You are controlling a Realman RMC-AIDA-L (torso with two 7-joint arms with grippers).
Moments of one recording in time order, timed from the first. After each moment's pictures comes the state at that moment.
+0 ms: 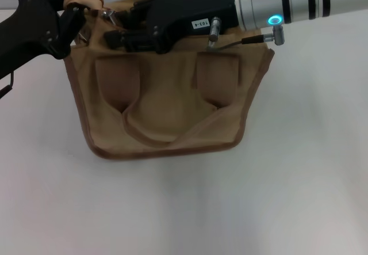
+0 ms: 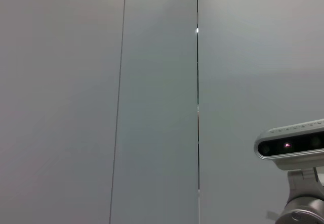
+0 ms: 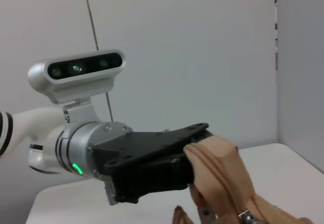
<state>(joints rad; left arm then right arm) -0.55 -2.04 0.37 0.48 1.71 1.83 -1.04 0.86 2.09 -1.29 -0.85 -1.69 -1.27 1.74</state>
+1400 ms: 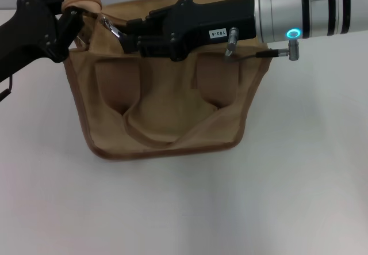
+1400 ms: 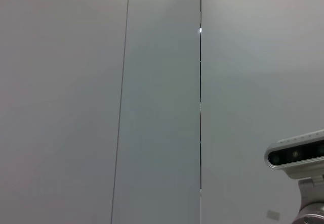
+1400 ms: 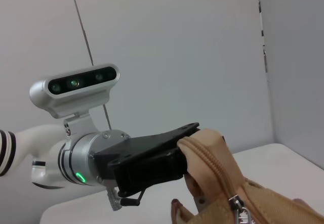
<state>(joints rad) -0.54 -2.04 0.37 0.47 1.71 1.83 -1.04 0.77 2.08 -1.31 -0.89 -1.62 -1.29 1.77</state>
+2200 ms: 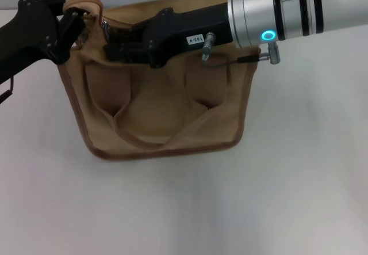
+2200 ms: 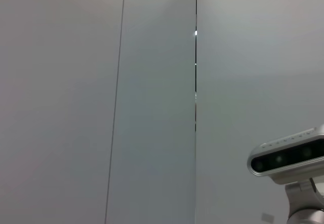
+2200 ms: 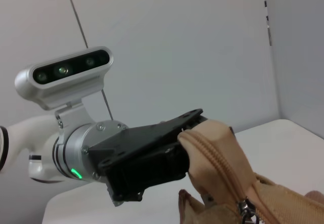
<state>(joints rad) -0.54 -2.05 0.37 0.47 1.71 1.84 -1.04 0.81 2.08 -1.41 -0.89 -1.63 -1.21 1.90</state>
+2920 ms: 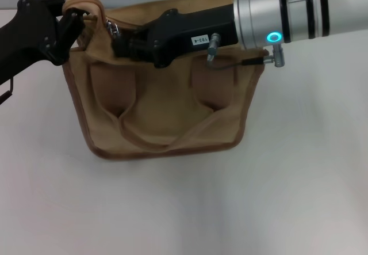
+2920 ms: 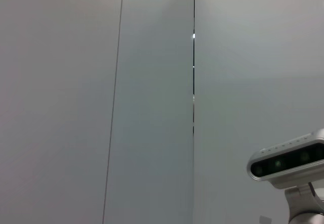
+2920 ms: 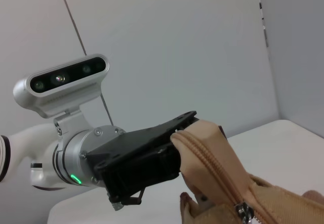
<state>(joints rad) -0.54 -2.05 0.37 0.47 1.70 1.85 -1.04 0.78 2.08 -1.40 -0.91 -1.62 -1.22 1.91</state>
